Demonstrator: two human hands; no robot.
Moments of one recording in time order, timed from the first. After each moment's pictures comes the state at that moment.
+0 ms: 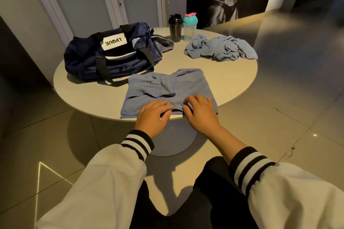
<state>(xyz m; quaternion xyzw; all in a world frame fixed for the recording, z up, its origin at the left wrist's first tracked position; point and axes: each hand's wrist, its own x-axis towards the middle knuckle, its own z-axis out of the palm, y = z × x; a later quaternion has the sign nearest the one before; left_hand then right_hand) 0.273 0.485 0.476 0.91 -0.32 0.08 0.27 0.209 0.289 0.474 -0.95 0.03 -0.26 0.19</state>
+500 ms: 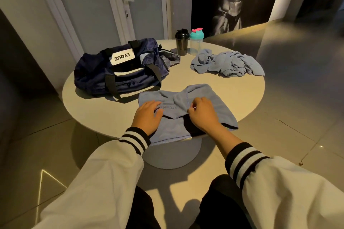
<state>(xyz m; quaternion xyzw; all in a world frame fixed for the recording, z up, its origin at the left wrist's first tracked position) 0.343 0.498 0.514 0.92 -0.23 0.03 0.30 0.273 0.289 0.524 -0.94 0.13 -0.15 0.27</state>
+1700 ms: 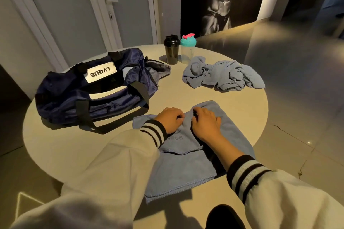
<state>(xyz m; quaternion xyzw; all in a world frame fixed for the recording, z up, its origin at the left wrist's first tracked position) 0.470 0.360 0.517 0.90 -0.37 -0.11 0.19 0.370 0.220 0.498 -0.95 0.21 -0.13 0.20</state>
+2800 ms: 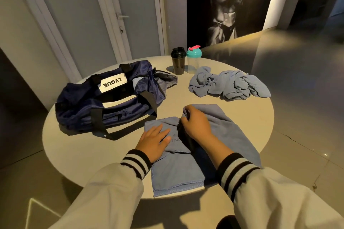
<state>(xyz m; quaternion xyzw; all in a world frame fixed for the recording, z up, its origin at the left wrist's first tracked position) 0.432 0.450 0.496 0.95 -0.30 -0.07 0.10 0.384 0.262 0.543 -0.91 0.13 -0.20 0.35</state>
